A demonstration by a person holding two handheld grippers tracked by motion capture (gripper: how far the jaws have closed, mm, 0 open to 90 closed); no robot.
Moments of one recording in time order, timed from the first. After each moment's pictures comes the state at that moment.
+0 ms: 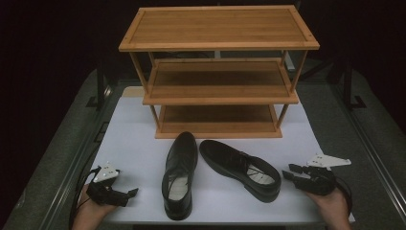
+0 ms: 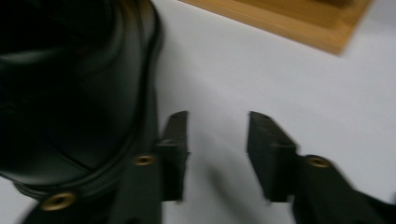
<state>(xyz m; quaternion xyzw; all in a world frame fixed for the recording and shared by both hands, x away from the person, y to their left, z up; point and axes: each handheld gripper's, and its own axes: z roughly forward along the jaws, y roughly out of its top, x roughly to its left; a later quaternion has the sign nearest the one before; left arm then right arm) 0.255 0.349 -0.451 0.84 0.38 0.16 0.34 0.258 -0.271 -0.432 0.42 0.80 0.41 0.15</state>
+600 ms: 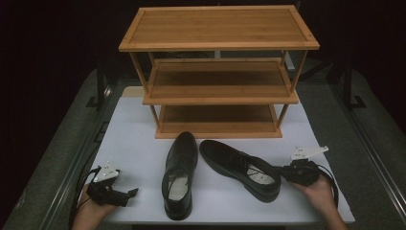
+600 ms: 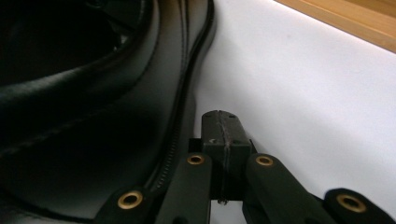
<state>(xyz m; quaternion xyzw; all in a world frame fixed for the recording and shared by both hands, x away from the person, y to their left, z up) 0.255 0.349 -0.451 0.85 0.38 0.16 0.33 0.293 -0.250 -0.444 0.34 0.84 0.42 0.06</state>
